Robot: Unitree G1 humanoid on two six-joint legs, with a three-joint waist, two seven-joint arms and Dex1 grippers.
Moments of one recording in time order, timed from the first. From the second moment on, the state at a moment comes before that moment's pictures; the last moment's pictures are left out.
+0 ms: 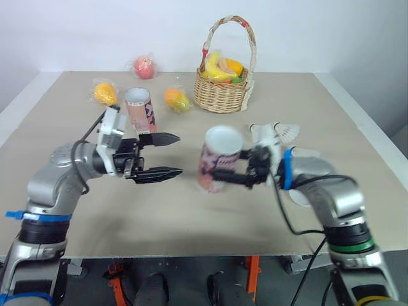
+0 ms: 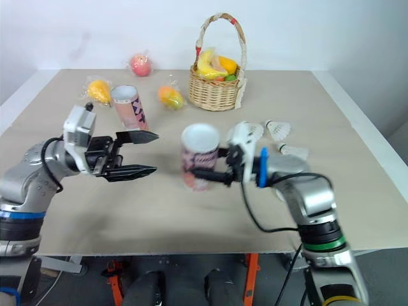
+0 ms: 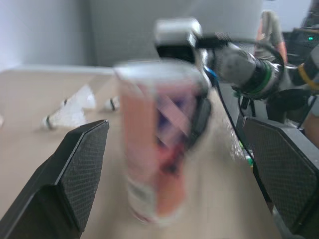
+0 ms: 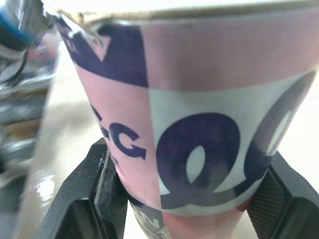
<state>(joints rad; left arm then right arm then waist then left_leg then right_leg) -0.60 0.61 0.03 -0.06 -0.71 0.45 -1.29 -0.57 -0.59 -0.01 -0.18 0.54 0.60 1.00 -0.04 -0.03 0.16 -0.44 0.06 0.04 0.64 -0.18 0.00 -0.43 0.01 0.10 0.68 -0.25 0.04</state>
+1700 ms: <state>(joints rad) -0.76 0.37 -0.07 0.23 -0.52 0.31 -1.29 -0.53 -0.94 -0.43 0.84 0.37 0.39 0.87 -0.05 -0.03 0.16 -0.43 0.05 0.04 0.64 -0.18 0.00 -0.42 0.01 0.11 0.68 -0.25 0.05</state>
